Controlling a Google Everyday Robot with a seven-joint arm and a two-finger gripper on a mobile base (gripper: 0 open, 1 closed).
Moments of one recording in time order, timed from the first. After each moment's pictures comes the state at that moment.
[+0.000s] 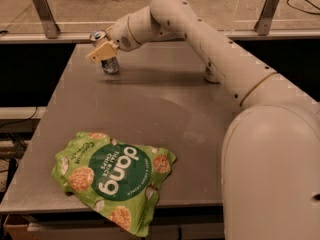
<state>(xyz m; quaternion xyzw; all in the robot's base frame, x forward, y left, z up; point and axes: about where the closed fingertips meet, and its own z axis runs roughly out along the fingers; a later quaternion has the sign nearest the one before) 0.736 0.179 0.903 -0.57 0.63 0.28 0.45</state>
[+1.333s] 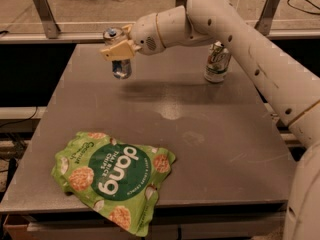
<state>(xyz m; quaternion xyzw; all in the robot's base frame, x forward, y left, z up) 0.650 0.125 0.946 -0.57 0.58 0.36 0.46</state>
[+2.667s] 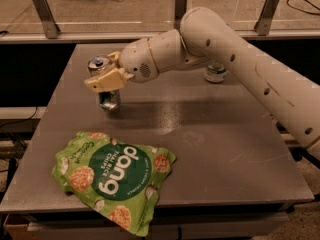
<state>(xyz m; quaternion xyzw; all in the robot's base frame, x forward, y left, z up) 0.550 0.145 0.924 -0.59 0.55 0.43 0.40</state>
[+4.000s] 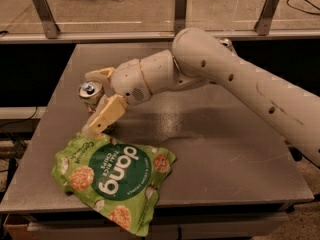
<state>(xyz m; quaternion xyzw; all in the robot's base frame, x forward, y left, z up) 0.499 0.162 0.899 -0.62 0.53 0.43 0.40</state>
